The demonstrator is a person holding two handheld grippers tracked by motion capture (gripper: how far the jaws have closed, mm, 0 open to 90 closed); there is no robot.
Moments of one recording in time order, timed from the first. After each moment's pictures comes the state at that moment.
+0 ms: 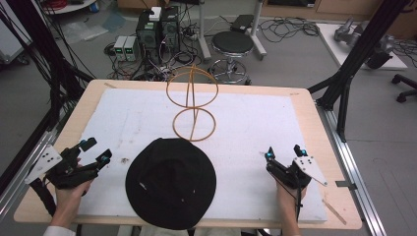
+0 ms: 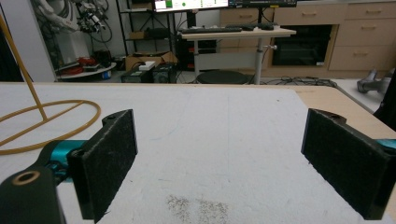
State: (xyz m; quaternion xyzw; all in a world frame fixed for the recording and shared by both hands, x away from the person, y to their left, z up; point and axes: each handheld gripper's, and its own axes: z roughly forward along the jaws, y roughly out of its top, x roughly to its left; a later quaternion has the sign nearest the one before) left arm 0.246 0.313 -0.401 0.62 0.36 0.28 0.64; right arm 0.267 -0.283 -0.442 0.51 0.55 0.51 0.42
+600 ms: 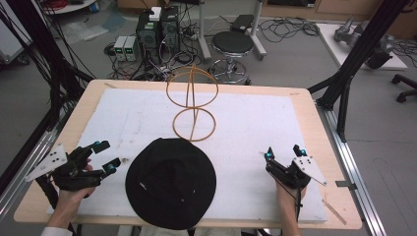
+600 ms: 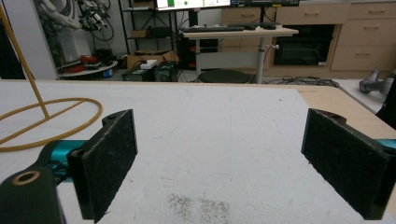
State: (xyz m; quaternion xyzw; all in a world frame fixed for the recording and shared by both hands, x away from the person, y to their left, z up) left arm 0.244 0.295 -0.388 0.67 0.28 0.19 0.67; right arm 0.267 -0.282 -0.442 0.51 0.56 0.51 0.42
